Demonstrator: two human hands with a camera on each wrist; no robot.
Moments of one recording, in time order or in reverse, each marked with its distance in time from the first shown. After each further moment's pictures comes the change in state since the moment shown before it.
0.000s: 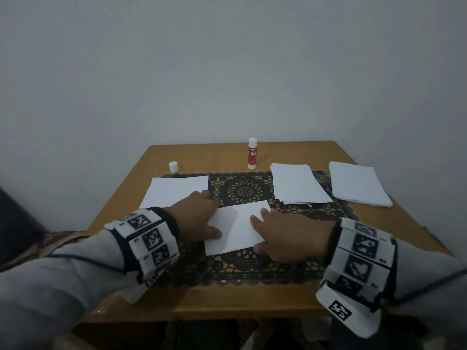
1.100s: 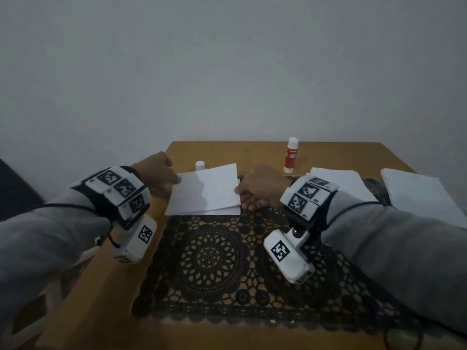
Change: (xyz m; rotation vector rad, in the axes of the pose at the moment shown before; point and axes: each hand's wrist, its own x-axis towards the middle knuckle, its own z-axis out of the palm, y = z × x) left_hand 0.033 -0.159 -0.021 -0.846 0.221 -0.587; right_hand 0.143 -0.035 -0.078 1.209 0.207 0.137
